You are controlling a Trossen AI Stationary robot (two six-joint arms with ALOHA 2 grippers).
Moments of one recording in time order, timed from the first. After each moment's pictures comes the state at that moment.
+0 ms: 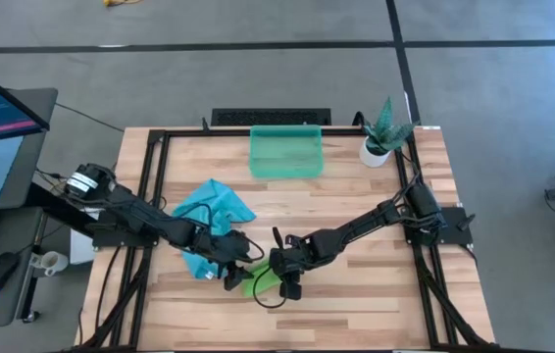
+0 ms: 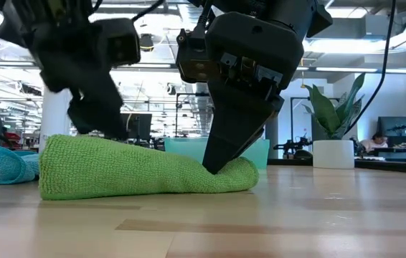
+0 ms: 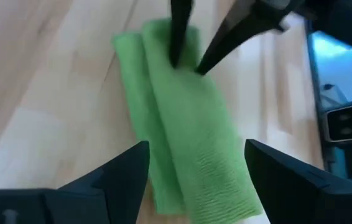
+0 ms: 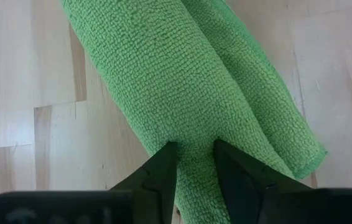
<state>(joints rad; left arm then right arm) -0.37 1.54 0.65 0.18 -0.03 -0.70 0.33 2.08 1.37 -0.38 -0.02 0.41</state>
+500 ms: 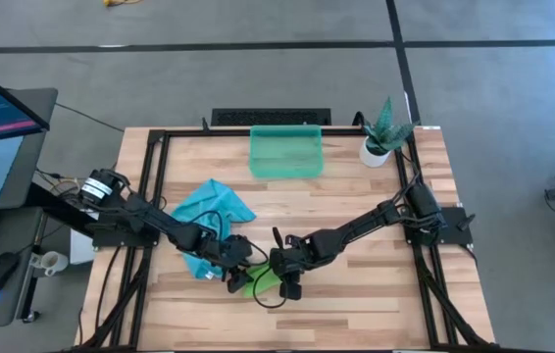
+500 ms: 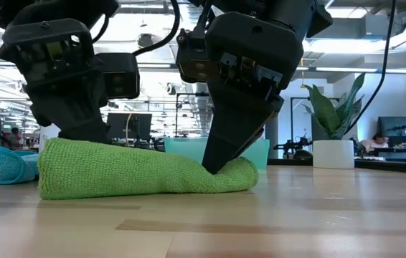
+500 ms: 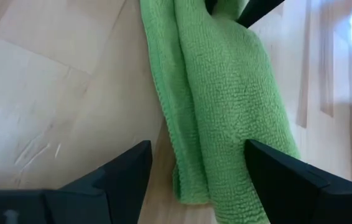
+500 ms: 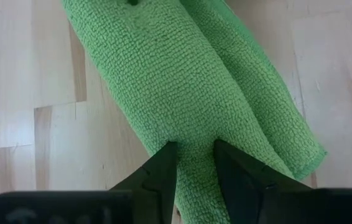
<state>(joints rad) -0.37 1.70 0.65 0.21 0.01 -0.78 0.33 2.08 1.37 -0.38 -0.01 0.41</state>
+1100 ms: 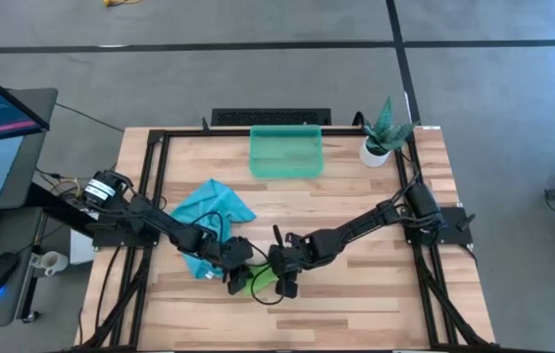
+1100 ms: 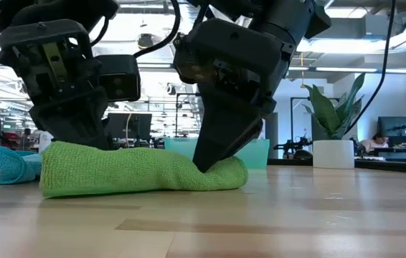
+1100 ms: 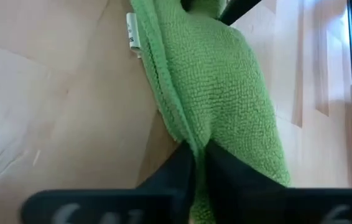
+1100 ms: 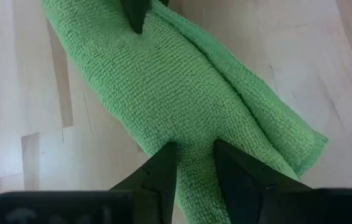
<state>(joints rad) -0.37 1.71 0.65 0.27 0.02 -0.77 0.32 2.08 1.37 -0.35 0.04 0.48</state>
